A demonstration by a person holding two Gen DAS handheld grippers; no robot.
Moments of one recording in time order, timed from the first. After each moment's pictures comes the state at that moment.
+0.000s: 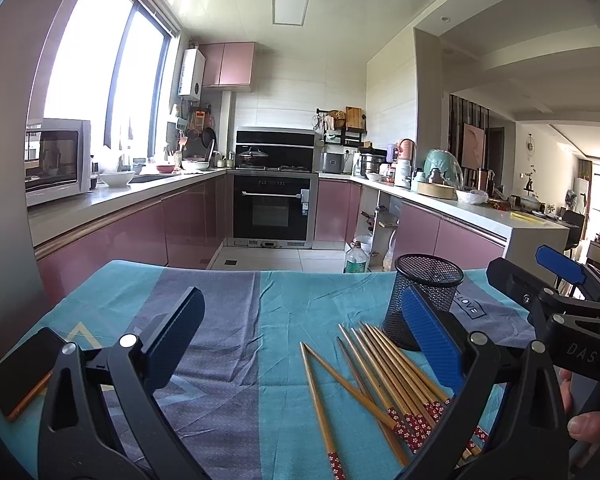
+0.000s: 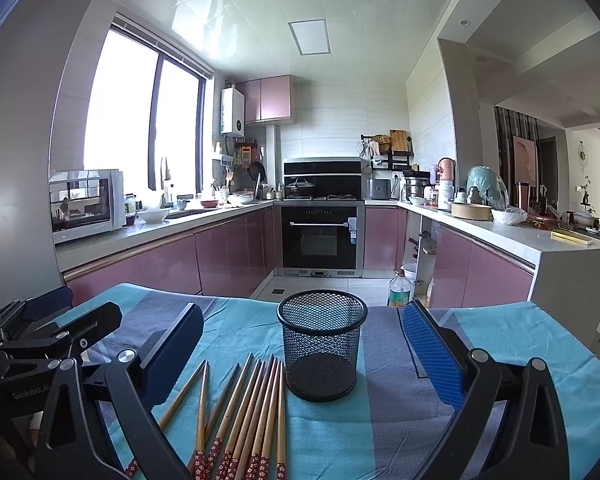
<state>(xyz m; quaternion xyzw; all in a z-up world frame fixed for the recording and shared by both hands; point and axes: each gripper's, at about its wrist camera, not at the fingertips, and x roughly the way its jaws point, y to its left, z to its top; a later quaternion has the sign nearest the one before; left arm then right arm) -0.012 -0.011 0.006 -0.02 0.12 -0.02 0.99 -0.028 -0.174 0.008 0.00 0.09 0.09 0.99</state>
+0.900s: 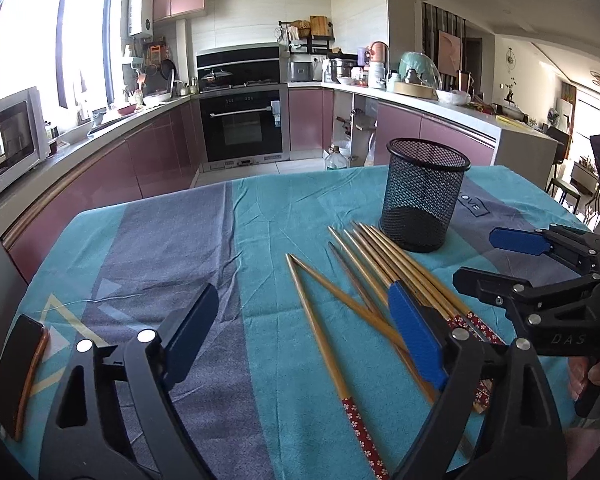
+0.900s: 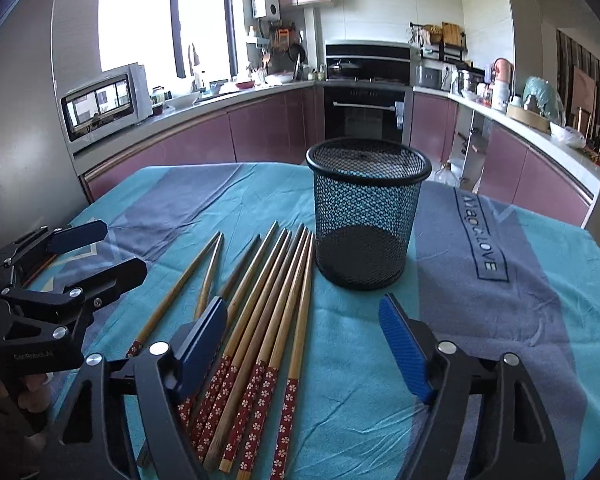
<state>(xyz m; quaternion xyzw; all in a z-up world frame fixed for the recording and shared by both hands) 0.047 -0.018 -0.043 0.04 0.29 -0.08 0.95 0.021 -0.168 -0.050 -0.02 0.33 0.18 0.93</state>
